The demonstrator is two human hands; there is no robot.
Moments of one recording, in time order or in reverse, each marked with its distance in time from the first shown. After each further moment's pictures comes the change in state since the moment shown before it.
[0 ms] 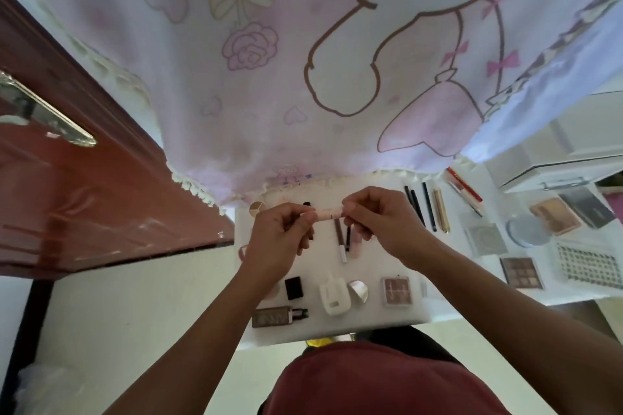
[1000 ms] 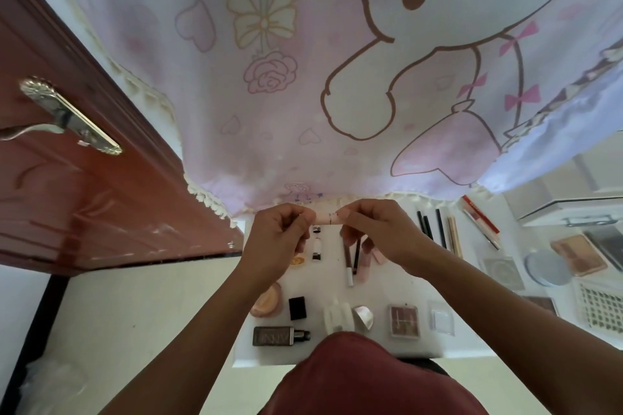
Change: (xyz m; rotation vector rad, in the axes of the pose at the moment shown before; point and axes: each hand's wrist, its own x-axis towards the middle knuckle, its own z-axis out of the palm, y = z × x) left_hand 0.018 0.019 -0.014 0.001 0.042 0.025; right_hand 0.025 -0.024 0.001 -0.125 -0.207 0.003
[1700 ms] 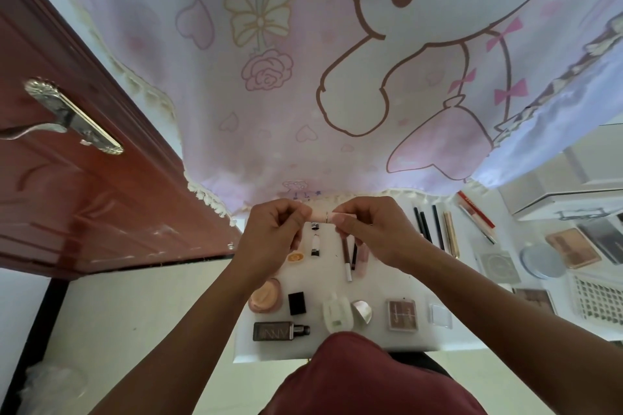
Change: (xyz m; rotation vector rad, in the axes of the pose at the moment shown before) left_hand -0.011 0.009 -0.003 -0.002 -0.023 0.021; right_hand -0.013 0.004 0.005 -0.189 0.069 -0.188
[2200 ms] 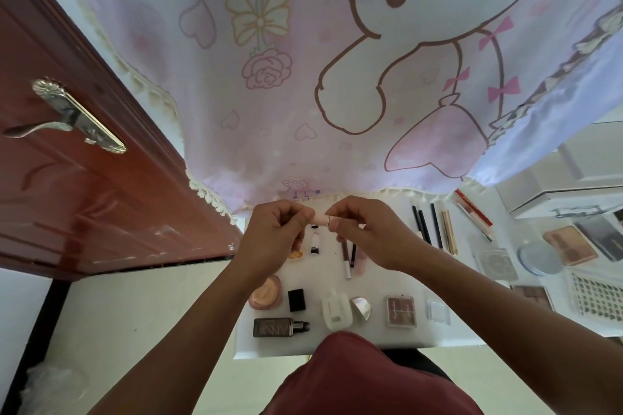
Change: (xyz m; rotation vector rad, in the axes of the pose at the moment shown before) left_hand -0.011 0.002 0.003 0.008 -0.028 -0.005; right_hand -0.009 -0.002 0.004 -0.194 -0.074 -0.069
